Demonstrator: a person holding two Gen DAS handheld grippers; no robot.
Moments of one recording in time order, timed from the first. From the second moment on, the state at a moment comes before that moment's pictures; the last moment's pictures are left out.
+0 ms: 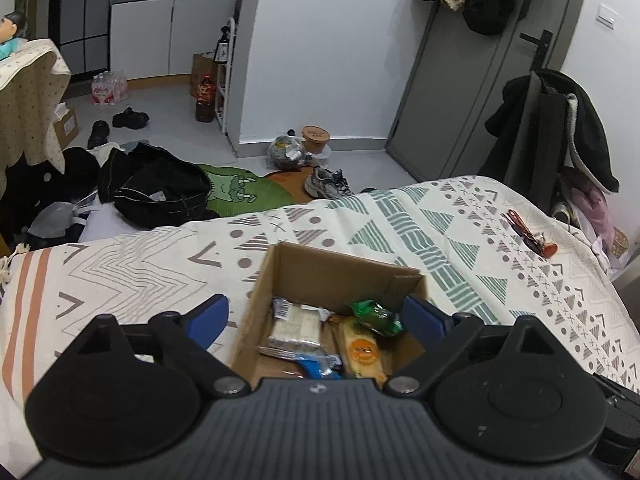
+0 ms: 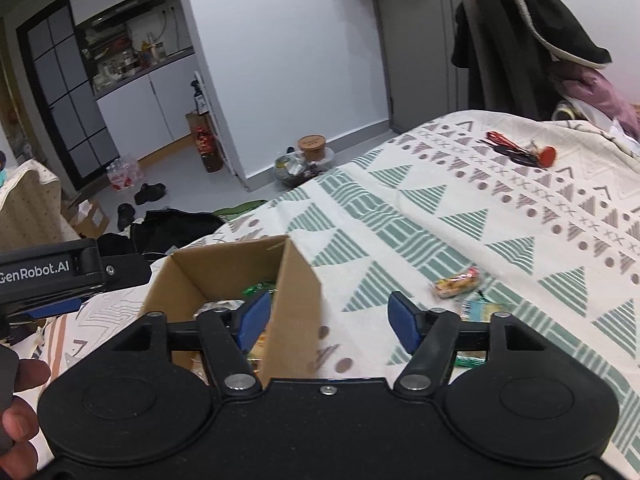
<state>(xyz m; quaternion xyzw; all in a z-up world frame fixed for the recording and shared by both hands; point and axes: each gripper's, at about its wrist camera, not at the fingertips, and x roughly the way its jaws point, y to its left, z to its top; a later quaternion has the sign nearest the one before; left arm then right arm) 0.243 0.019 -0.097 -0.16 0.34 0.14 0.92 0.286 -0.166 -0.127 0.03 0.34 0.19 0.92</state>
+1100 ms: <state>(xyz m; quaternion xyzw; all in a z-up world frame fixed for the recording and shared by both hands) 0.304 -0.098 -0.131 -0.08 0.38 0.11 0.92 0.321 -0.249 -0.172 0.08 0.39 0.10 0.91</state>
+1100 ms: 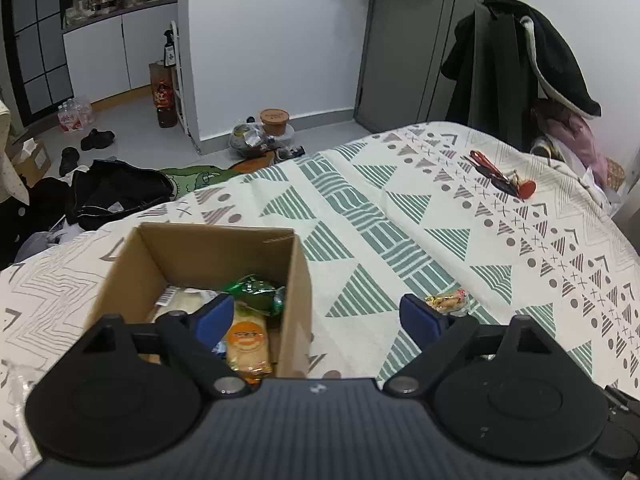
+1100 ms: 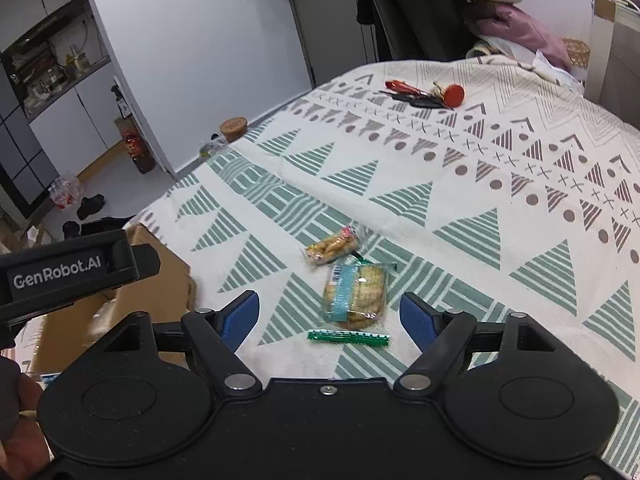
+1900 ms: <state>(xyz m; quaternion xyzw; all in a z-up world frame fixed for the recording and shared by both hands) 0.356 -0.115 -0.140 -0.04 0.38 0.10 0.92 0.373 -0.243 -0.225 0.09 0.45 0.07 0.89</state>
